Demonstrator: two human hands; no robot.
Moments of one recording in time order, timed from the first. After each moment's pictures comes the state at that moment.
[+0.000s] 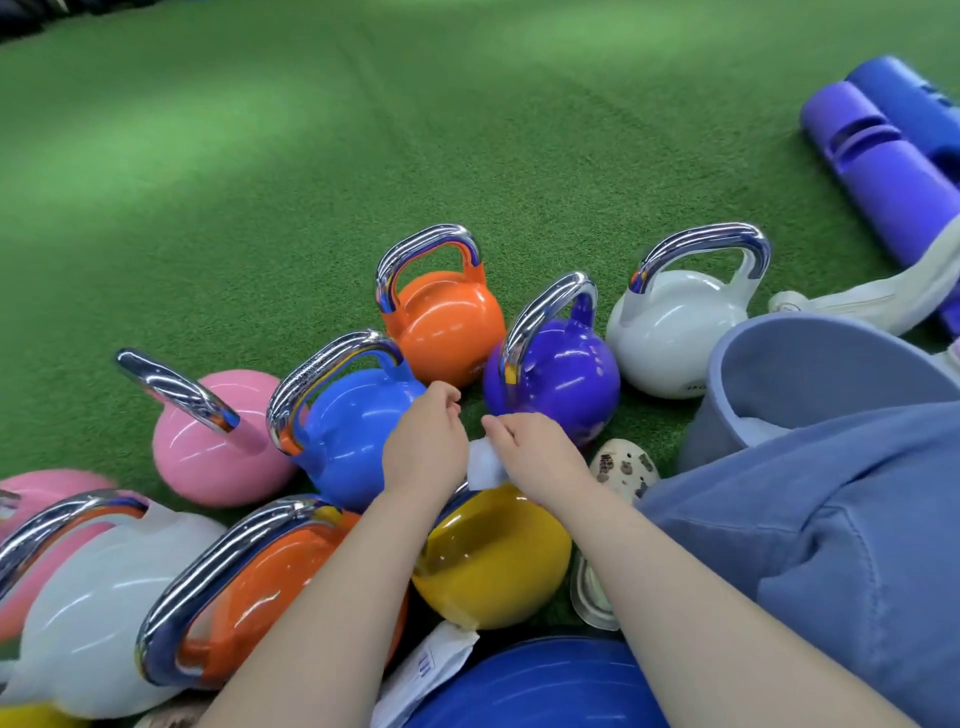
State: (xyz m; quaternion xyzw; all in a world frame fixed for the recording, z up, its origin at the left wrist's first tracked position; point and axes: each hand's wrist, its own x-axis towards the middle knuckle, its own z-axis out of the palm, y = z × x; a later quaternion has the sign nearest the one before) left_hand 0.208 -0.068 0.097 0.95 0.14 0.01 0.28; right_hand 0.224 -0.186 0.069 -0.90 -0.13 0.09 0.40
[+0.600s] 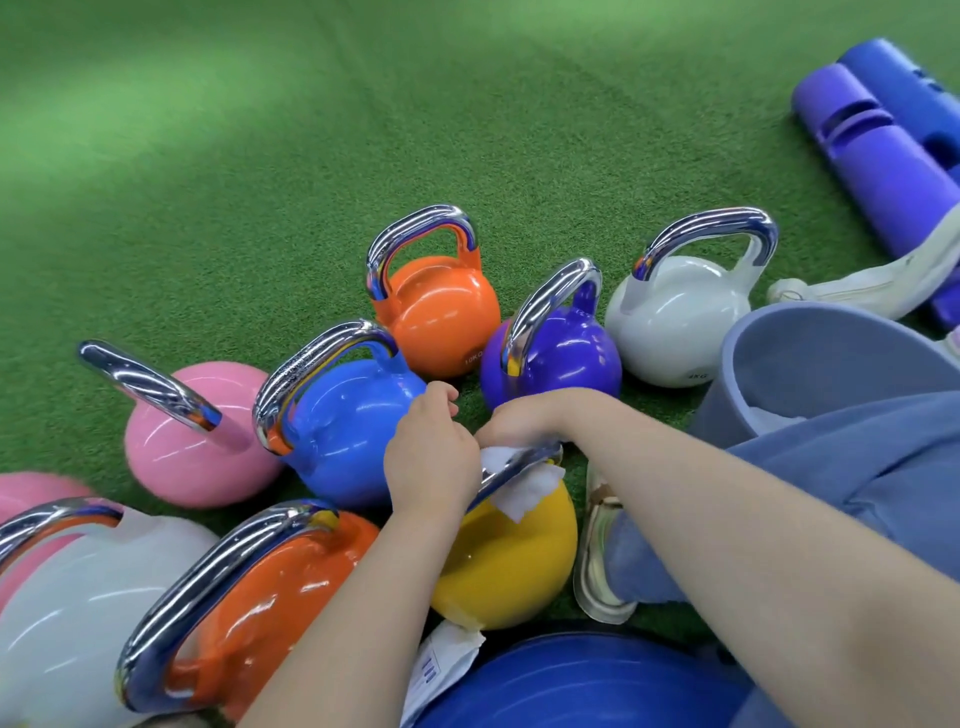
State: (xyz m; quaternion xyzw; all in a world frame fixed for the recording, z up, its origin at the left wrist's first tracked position) left_hand 0.202 -0.071 0.094 0.94 0.19 0.03 0.29; right_hand 0.271 -0.165 0.099 -0.85 -0.08 0.46 0.26
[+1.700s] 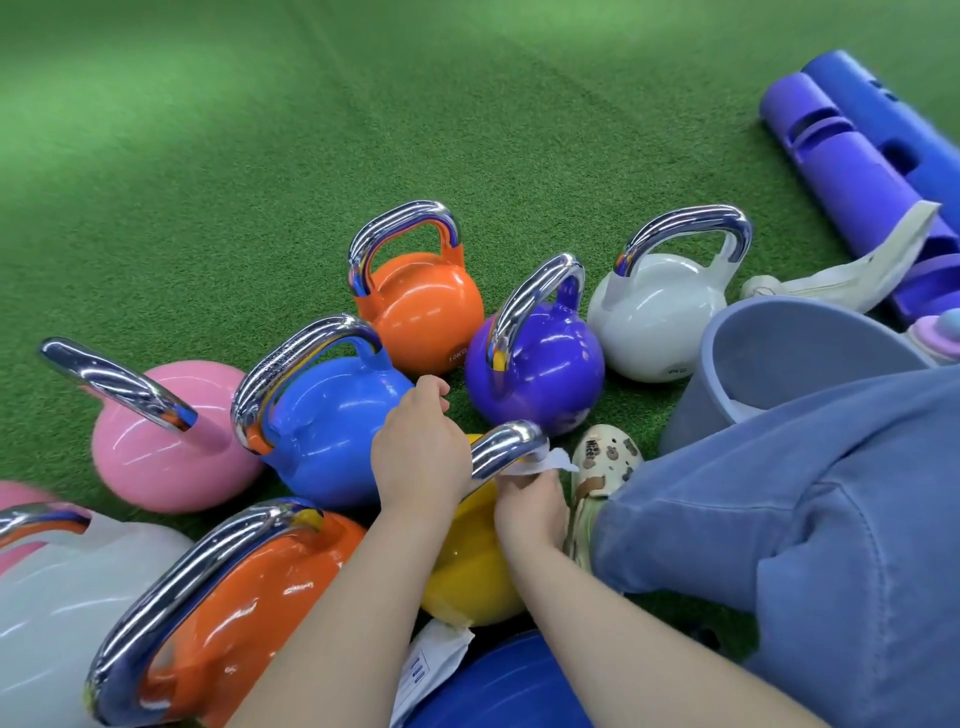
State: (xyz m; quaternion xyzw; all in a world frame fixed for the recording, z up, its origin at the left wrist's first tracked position) left_hand 0.202 -0.069 0.089 0.95 0.16 0.04 0.27; right_hand 0.192 -0.155 -0.005 -0.81 0.34 0.12 0.46
